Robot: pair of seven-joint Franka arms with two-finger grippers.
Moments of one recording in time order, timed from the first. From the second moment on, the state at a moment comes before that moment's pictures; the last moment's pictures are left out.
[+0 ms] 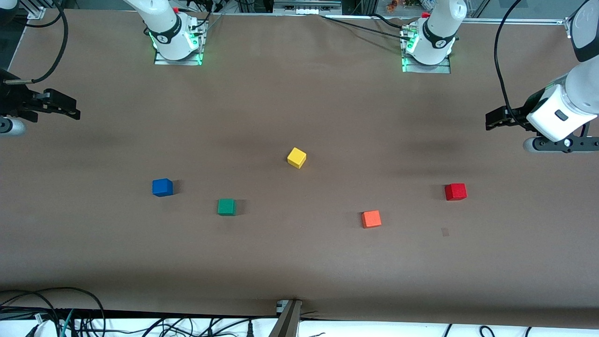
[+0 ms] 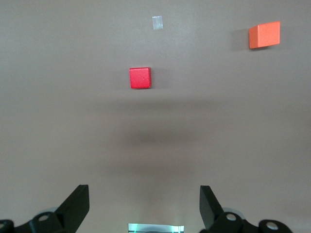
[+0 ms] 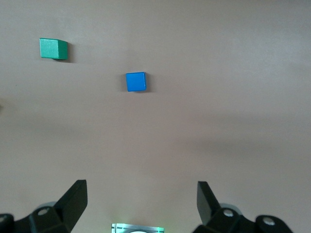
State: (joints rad) left arm -0.03 0.13 -0.02 -1.54 0.02 1.48 -0.06; right arm 0.11 0.13 -0.12 -1.42 0.00 1.44 -0.09
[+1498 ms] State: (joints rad) left arm 0.05 0.43 -0.02 -2.07 0.06 2.61 0.01; right arm 0.10 0.13 -0.12 -1.42 0.01 1.44 -0.09
